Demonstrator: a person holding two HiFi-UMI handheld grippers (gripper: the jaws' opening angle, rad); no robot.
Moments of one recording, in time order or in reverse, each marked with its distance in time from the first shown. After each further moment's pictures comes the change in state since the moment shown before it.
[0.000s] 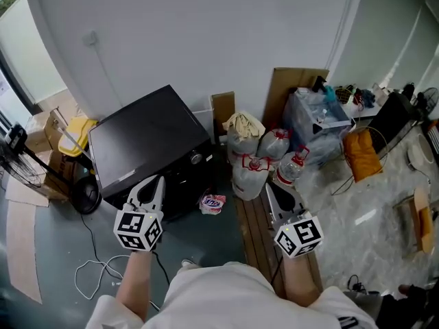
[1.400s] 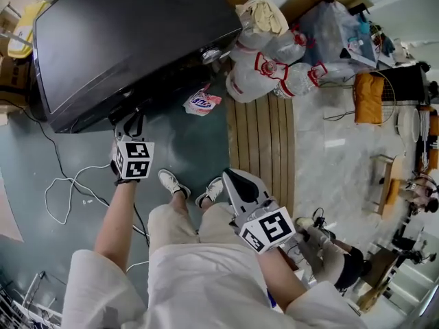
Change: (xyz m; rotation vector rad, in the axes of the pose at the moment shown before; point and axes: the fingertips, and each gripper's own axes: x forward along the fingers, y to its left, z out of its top) left arm 0.094 0.166 -0.415 0.179 0.596 0.136; right arm 0.099 0.154 -0.270 0.236 0.472 0.181
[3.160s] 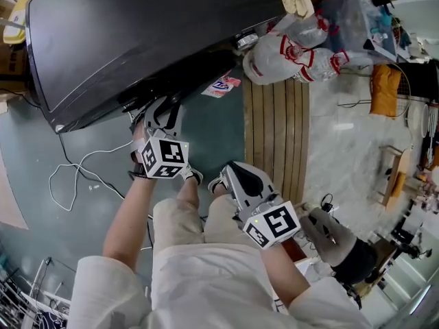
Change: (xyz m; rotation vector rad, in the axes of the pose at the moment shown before) left arm 0.030 -0.036 0.000 0.209 -0.091 -0.125; right arm 0.078 0.020 -0.049 0.072 0.081 0.011
